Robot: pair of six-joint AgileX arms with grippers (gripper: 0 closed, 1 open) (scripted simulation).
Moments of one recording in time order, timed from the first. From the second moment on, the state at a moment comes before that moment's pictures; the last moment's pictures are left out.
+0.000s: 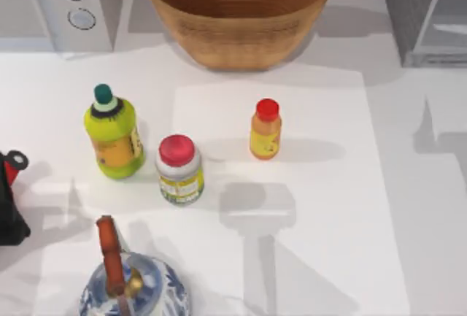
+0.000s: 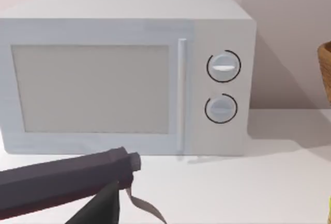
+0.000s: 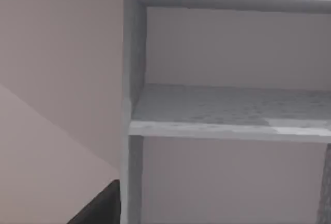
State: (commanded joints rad) left arm 0.00 0.00 0.00 0.00 0.00 0.00; right arm -0.07 0.70 0.50 0.39 -0.06 -0.02
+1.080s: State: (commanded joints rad) left arm 0.00 0.00 0.00 0.00 0.00 0.00; right arm 0.00 -0.01 0.01 -0.01 0.00 0.00
